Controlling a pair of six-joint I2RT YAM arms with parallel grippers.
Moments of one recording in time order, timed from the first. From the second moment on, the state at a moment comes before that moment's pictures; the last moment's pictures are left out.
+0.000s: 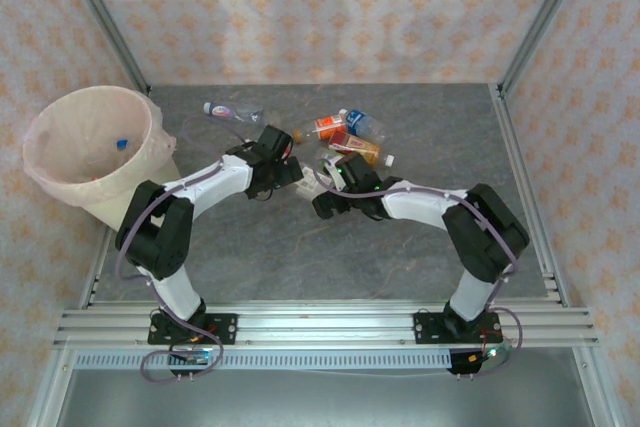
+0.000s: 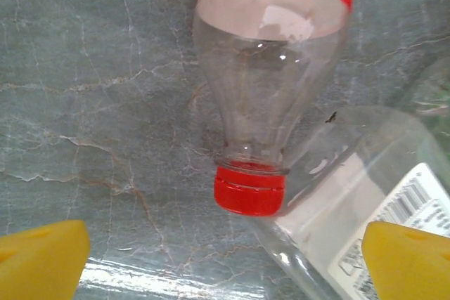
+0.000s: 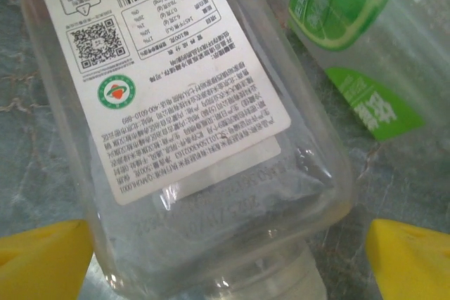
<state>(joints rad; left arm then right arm) -0.42 1.74 1.17 -0.57 -0.13 -0.84 0.69 1.74 0.98 -0.14 -0.04 0.09</state>
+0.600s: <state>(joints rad) -0.42 1.79 1.20 -0.57 -0.13 -0.86 0.72 1.86 1.05 -0.14 0.04 0.00</state>
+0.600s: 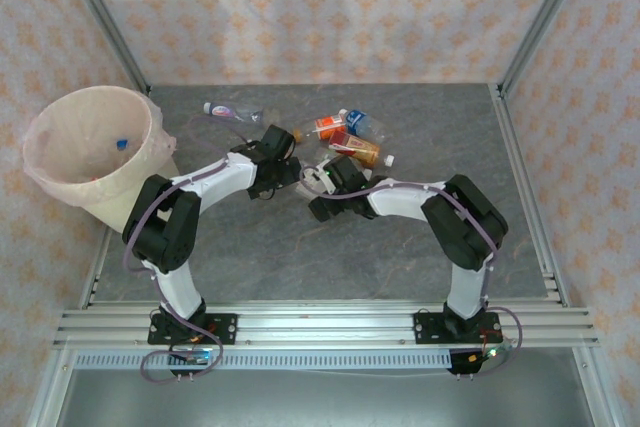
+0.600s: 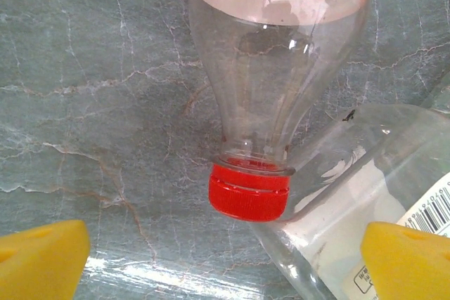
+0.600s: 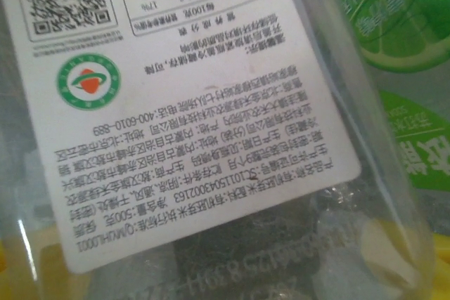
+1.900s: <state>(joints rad) -0.52 1.32 1.14 -0.30 0.22 -0.77 0.73 1.33 0.73 0.31 -0.12 0.32</state>
